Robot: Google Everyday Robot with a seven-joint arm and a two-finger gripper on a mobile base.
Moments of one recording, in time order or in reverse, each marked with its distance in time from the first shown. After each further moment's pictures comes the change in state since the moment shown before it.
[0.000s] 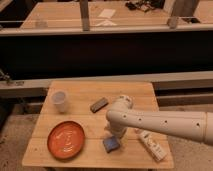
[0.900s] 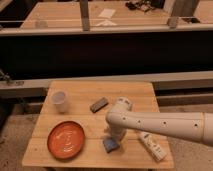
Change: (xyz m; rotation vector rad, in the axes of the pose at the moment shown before) arm -0.005 0.003 0.009 -0.005 -0.002 -0.041
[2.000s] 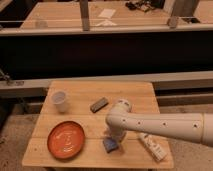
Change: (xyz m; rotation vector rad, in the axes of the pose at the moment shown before) arm -0.002 0.004 0.007 -0.007 0.004 -0.026
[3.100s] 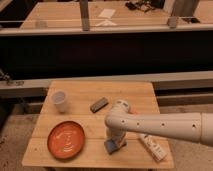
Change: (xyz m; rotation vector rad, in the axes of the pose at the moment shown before) arm -0.001 0.000 0.001 -0.009 0.012 -0.016
